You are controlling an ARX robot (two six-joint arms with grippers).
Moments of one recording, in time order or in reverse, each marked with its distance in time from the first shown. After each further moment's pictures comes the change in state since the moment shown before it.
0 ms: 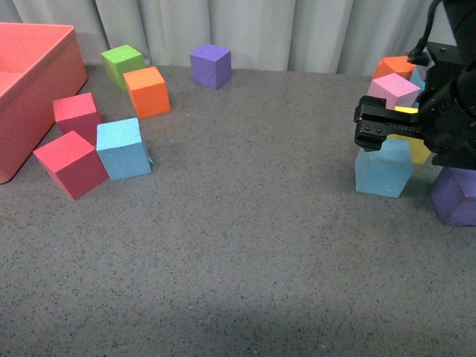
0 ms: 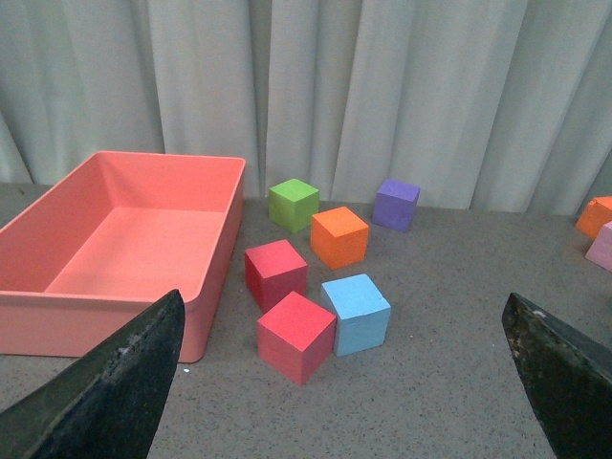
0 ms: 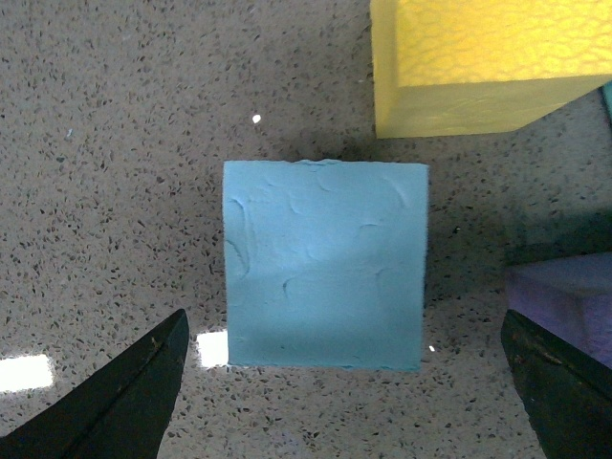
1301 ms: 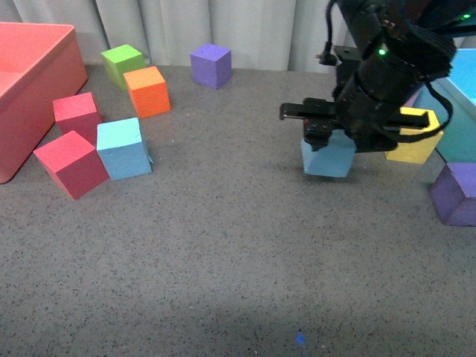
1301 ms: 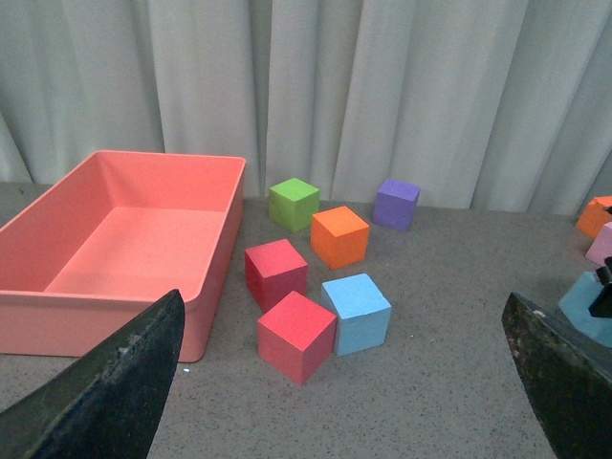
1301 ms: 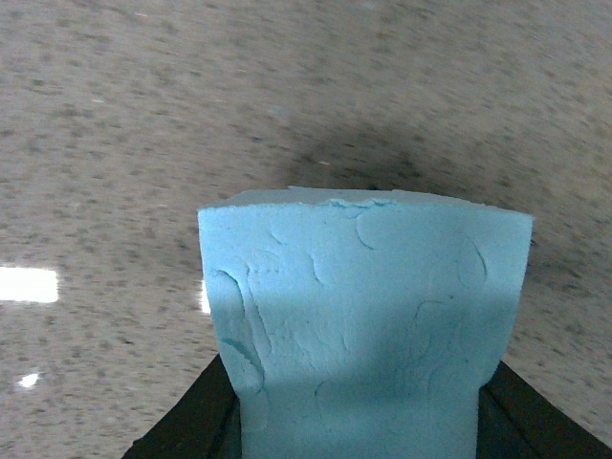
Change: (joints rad) left arm 0.000 0.000 0.000 0.000 0.000 0.000; right arm 0.138 0.195 0.311 -0.180 -0.077 -0.040
